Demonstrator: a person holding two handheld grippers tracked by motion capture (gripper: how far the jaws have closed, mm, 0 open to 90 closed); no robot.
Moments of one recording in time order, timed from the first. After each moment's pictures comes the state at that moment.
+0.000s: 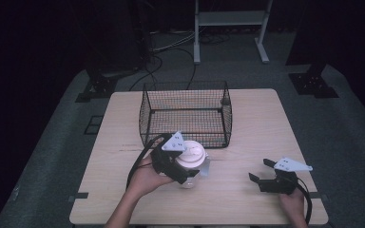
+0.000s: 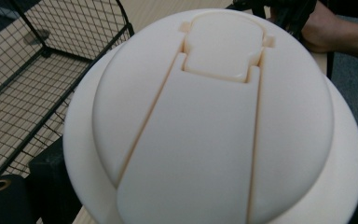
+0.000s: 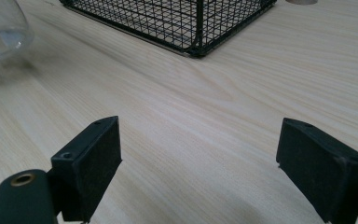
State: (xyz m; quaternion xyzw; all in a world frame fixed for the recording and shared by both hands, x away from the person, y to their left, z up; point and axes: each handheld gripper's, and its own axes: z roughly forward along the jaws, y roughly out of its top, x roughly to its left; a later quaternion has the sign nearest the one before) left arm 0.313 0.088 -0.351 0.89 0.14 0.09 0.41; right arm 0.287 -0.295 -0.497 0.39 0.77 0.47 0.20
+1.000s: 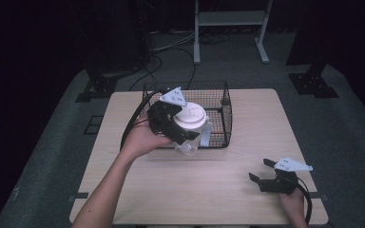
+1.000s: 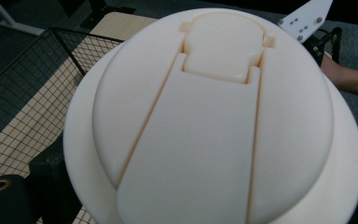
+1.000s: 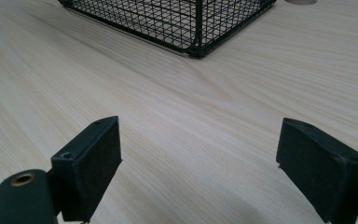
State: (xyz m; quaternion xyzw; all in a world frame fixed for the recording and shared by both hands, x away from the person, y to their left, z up) left arm 0.366 0.083 -0.253 0.90 0.14 0.11 0.40; right arm 0.287 -0.295 -0.497 0.39 0.77 0.47 0.20
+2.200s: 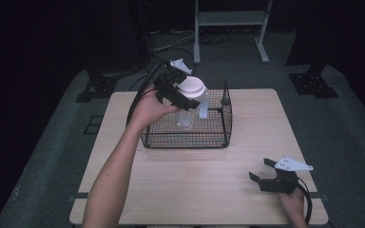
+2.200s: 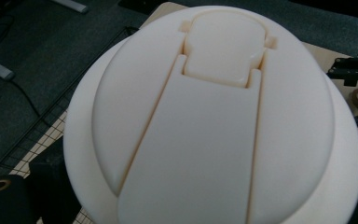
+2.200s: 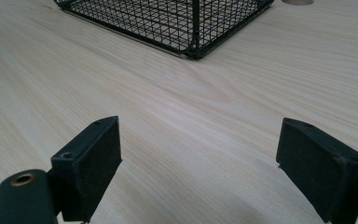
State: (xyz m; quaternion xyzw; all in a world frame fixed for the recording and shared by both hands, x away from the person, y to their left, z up) left arm 0.442 0.070 -0.235 0.90 0.21 0.14 0.36; right arm 0.287 -0.295 -0.497 0.40 0.76 0.48 0.19
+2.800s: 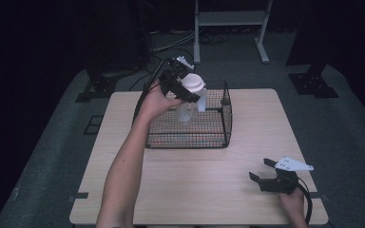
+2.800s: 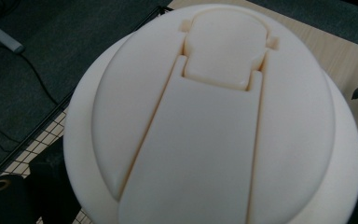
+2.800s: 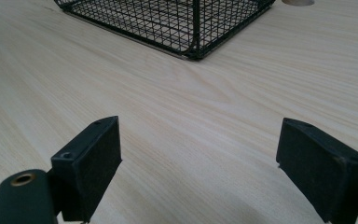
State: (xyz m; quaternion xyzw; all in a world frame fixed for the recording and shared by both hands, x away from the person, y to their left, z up) left arm 0.487 0.061 -0.260 0.90 0.26 0.13 0.34; right arm 0.288 -0.296 -0.497 0.39 0.76 0.48 0.19
